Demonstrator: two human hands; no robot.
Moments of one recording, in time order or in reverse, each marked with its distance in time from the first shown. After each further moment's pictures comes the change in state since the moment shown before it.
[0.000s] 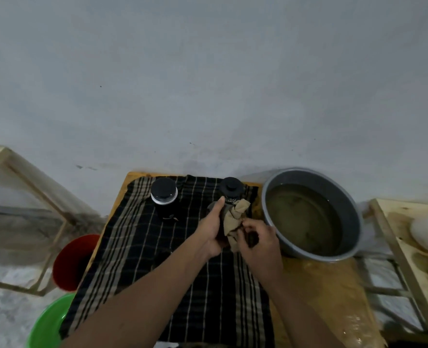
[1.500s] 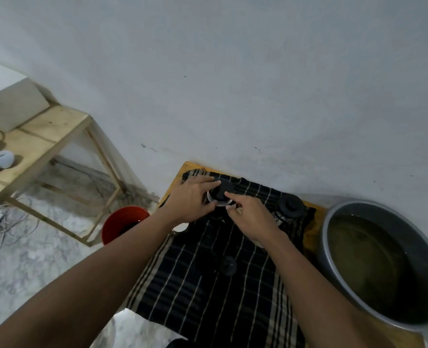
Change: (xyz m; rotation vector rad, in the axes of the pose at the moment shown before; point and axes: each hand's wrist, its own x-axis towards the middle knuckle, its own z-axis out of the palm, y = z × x) left_hand -0.018 0.110 -0.166 1.673 0.500 0.884; right_hand 0.117 -0.089 0.100 -0.044 -0.714 -0.083
